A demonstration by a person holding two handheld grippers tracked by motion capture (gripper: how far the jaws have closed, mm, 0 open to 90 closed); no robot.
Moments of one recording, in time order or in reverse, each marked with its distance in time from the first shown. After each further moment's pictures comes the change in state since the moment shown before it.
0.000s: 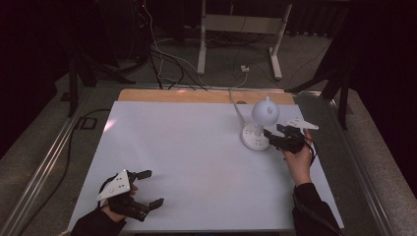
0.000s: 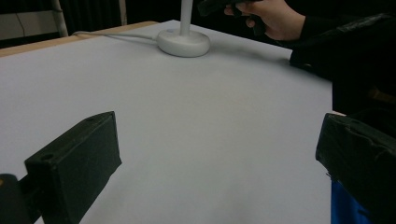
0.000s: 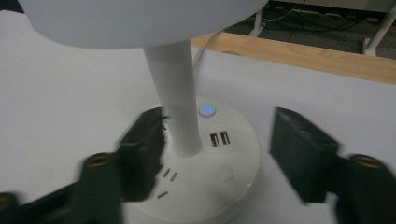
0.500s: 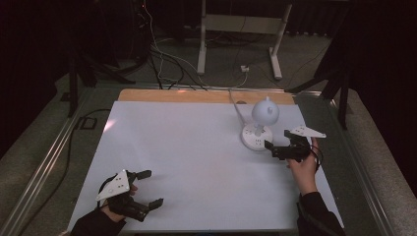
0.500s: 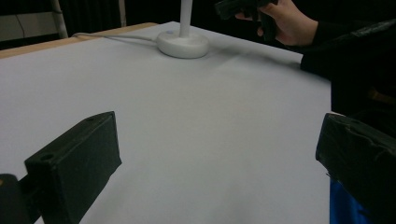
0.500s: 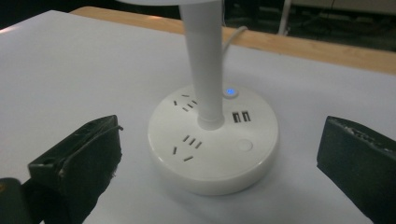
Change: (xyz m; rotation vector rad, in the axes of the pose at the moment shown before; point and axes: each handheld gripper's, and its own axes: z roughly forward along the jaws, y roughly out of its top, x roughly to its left) left arm 0.000 0.000 -0.001 -0.005 -0.003 0.001; right arm 0.000 -0.020 -0.024 -0.038 0.117 -0.020
